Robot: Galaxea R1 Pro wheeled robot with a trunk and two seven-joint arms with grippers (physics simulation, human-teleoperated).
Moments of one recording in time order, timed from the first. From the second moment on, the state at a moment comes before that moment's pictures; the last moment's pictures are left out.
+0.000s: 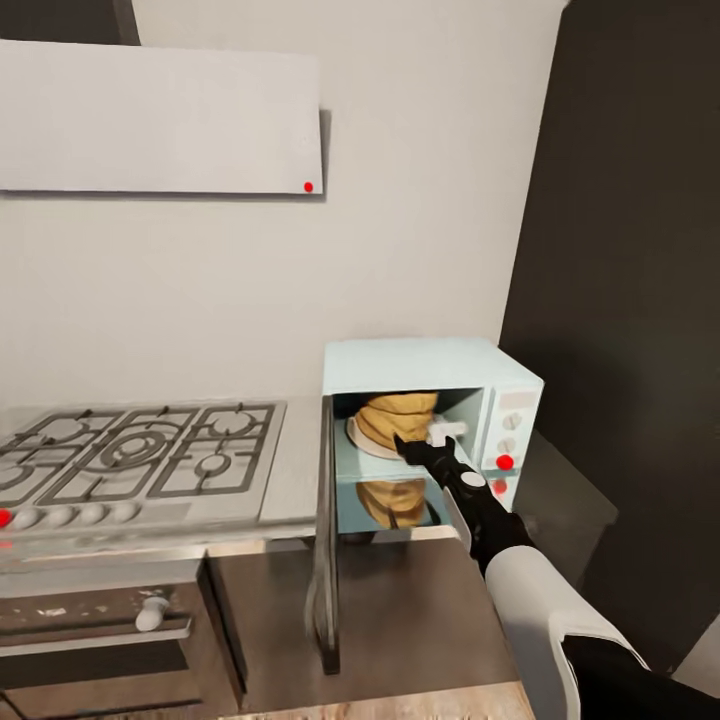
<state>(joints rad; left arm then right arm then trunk) 0.00 -0.01 0.03 -0.05 0.20 -0.08 0.00 -0.86 0.16 -0.15 -0.57 0.18 -0.05 0.18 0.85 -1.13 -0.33</state>
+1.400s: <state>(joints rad) 0.00 -0.01 0.03 -0.05 0.20 -0.08 0.00 -0.80 -0.01 -0.19 -0.52 0.18 0.00 0.17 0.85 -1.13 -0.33</state>
